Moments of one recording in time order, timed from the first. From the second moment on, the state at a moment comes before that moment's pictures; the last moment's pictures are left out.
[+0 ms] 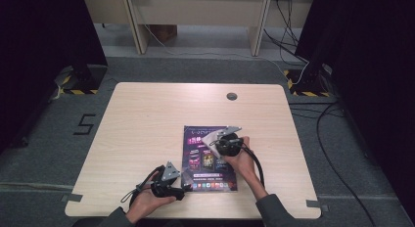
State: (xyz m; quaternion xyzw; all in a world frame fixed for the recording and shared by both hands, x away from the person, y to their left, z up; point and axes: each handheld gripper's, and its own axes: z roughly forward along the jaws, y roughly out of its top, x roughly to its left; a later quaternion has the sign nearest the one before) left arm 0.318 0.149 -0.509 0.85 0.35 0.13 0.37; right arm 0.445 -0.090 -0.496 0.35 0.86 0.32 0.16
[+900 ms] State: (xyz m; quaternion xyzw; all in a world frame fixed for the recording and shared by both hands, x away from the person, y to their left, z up) left arm 0.338 0.196 -0.492 0.81 0.39 0.20 0.38; right arm 0.435 -0.058 -0.498 0.32 0.88 0.33 0.15
